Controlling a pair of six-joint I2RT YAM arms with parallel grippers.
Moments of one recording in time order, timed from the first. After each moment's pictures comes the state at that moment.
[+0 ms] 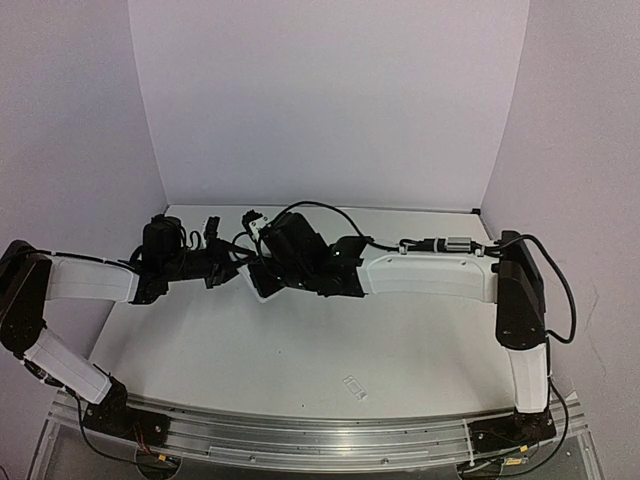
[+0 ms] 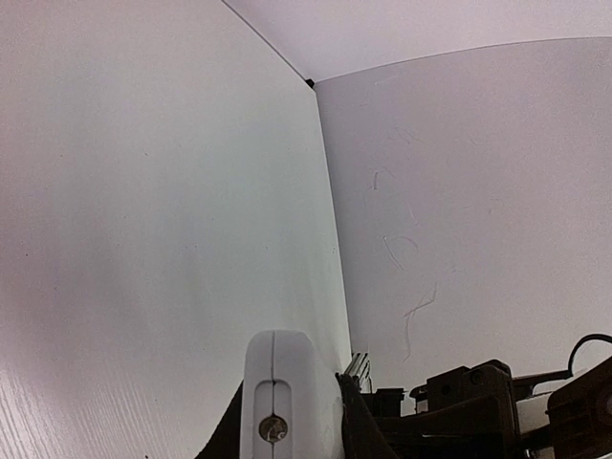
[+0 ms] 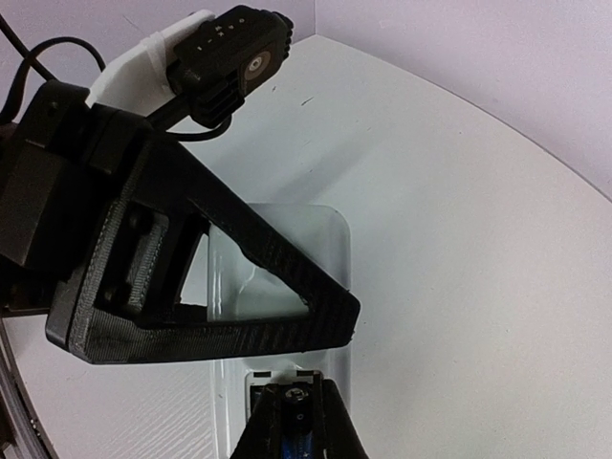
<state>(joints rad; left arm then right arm) -0.45 1.43 0.65 0.51 0.67 -1.07 1.13 2.13 1.77 -0.26 0.27 0.24</state>
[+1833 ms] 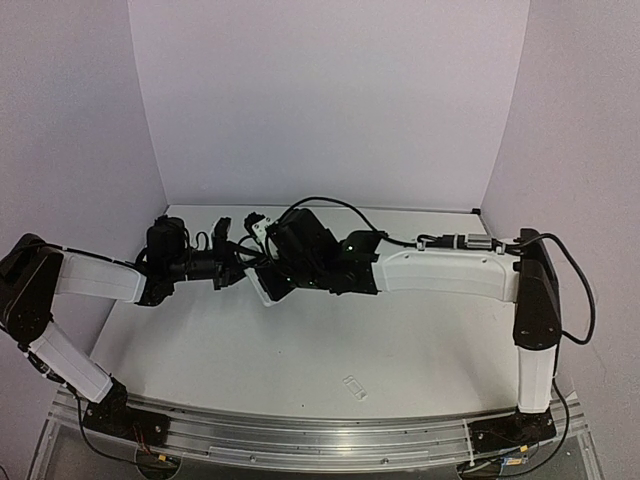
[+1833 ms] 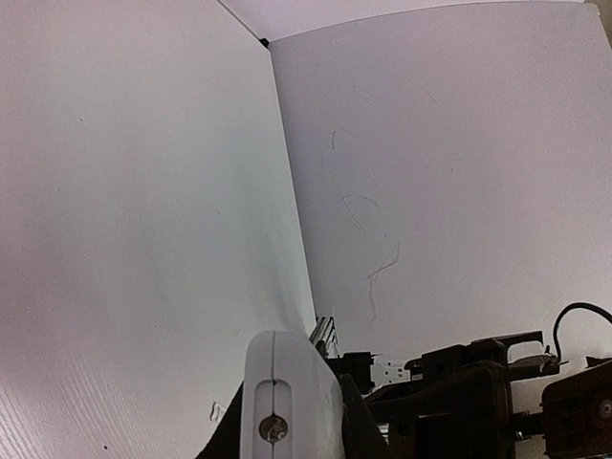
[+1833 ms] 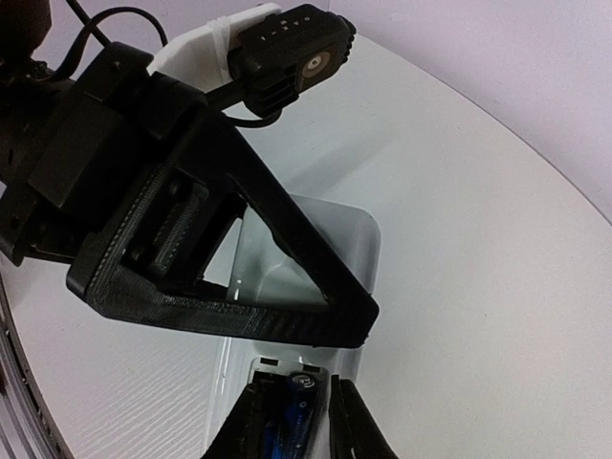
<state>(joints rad) -0.46 1.49 0.65 0.64 0.80 -1.14 1.15 2.04 1.73 -0.34 0.26 0.16</state>
